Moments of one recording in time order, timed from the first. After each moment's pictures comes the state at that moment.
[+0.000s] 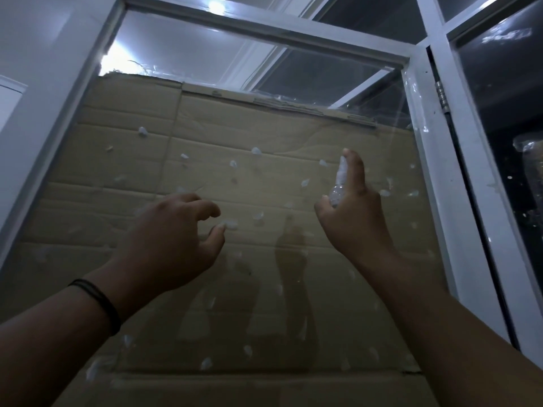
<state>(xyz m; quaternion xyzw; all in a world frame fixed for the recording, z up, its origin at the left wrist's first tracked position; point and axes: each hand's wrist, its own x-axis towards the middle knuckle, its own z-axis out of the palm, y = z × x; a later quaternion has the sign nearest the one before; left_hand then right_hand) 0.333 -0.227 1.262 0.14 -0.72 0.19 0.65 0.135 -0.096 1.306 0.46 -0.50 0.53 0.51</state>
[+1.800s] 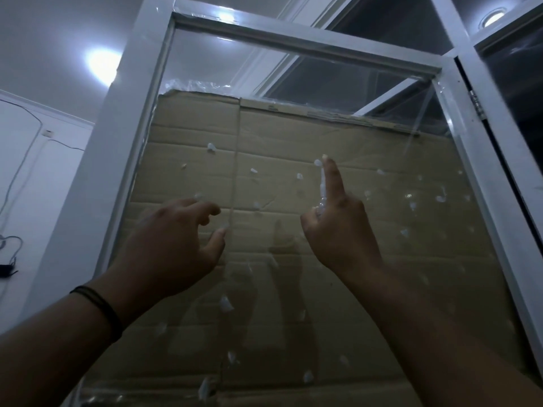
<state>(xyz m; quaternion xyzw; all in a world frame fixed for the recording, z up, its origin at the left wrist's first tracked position) 0.440 -0.324 1.272 0.09 -0.73 0.20 0.65 0.260 -0.193 1.298 0.48 -0.52 0.50 0.50</state>
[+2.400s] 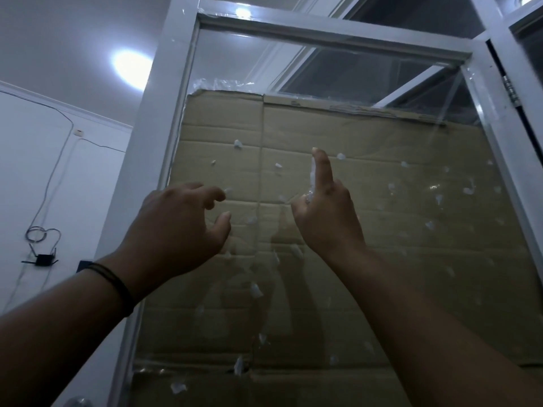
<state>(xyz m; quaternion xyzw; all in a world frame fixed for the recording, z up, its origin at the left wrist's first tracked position) 0.478 -0.328 1.274 0.11 -0.72 0.21 0.65 0.300 -0.222 1.301 0.51 -0.50 0.52 0.47</state>
